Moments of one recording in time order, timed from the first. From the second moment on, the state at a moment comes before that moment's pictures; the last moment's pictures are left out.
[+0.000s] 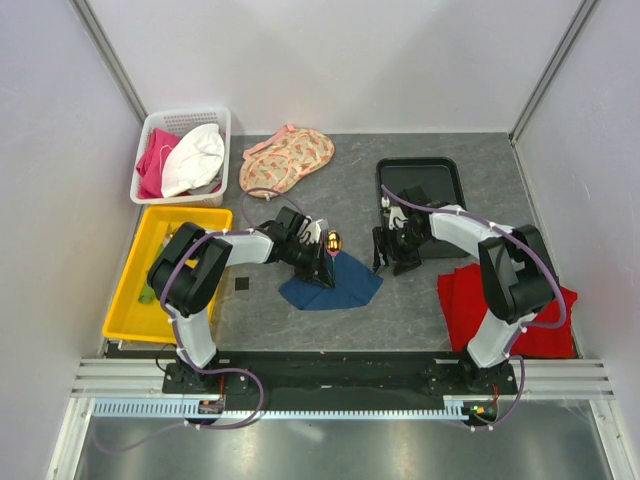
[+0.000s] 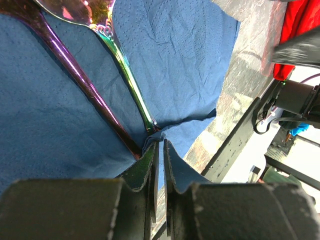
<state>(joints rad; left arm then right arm) -0.55 1.86 0.93 -0.13 0.71 -0.47 0.35 1.73 1.08 -0.66 -0.41 0.22</state>
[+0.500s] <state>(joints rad) -0.55 1.86 0.93 -0.13 0.71 -0.47 0.37 1.89 1.11 -0.63 -0.70 0.31</state>
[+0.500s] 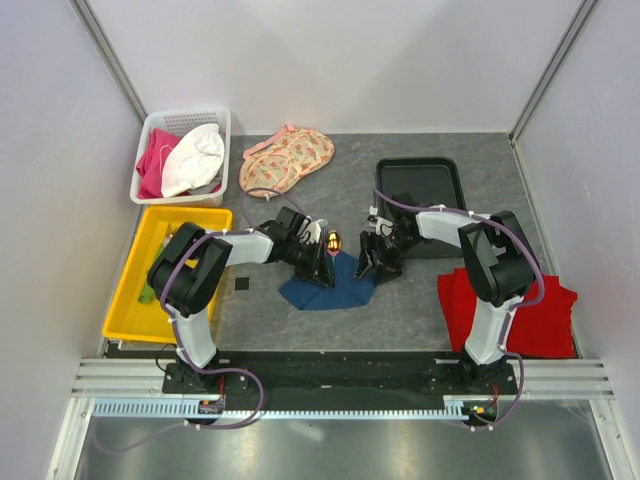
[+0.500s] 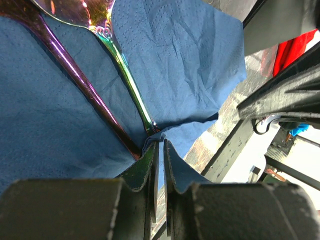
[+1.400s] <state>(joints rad) -0.54 1.87 0.94 -0.13 0.72 -0.47 0.41 1.86 1.06 -0.48 -0.83 0.40</state>
